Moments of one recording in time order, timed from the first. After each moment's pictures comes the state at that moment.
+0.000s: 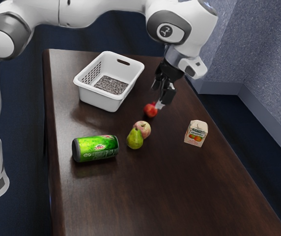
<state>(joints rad) -0.03 0.06 -0.16 -1.49 0.13 1.41 -0.06</state>
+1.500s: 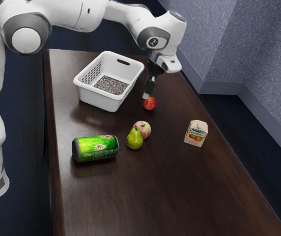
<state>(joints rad) 0.34 0.15 -0.19 -1.68 0.13 1.78 0.53</state>
